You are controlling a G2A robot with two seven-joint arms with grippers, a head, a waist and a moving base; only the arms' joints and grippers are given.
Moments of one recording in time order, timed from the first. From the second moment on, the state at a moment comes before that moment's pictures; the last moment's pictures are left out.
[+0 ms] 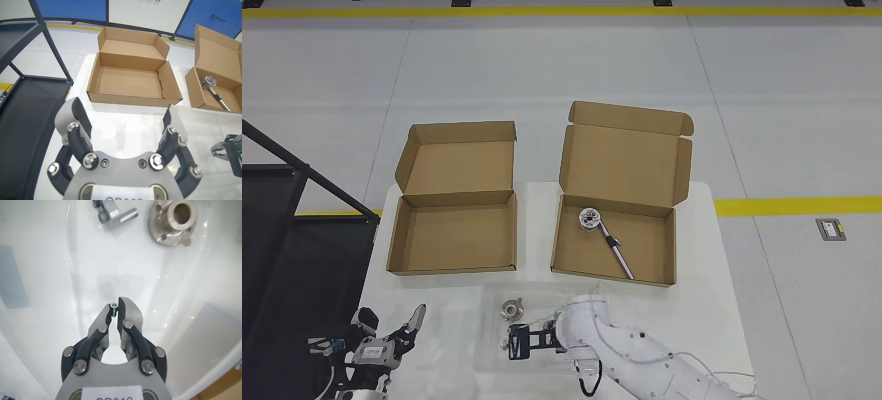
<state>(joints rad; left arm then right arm) 1.84 -1.22 -1.77 -1.95 1.07 -0.02 0.10 -0.66 -1.44 0.54 -1.35 -1.36 -0.66 1.03</state>
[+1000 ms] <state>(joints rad) 1.84 -1.22 -1.77 -1.95 1.07 -0.02 0.10 -1.21 -1.28 1.06 -2.03 -1.60 -0.38 0.54</state>
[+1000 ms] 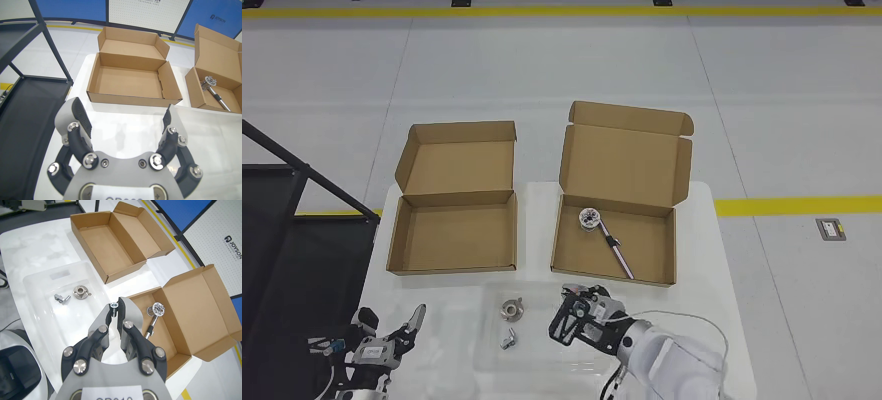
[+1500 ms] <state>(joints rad) 1.84 -1.22 -1.77 -1.95 1.07 -0.02 0.10 -0.93 -1.32 1.15 -1.54 -1.30 0.04 0.51</state>
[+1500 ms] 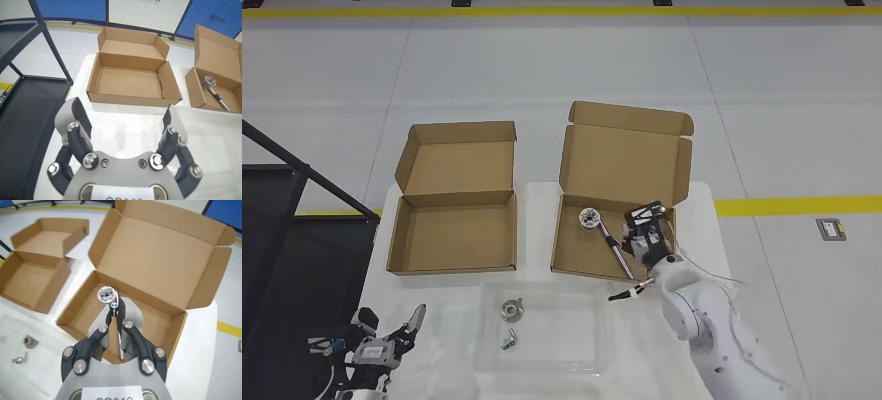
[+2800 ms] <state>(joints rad) 1.84 -1.22 -1.77 -1.95 1.07 -0.02 0.10 -0.68 -1.38 1.09 -1.09 -1.30 0.05 0.78</state>
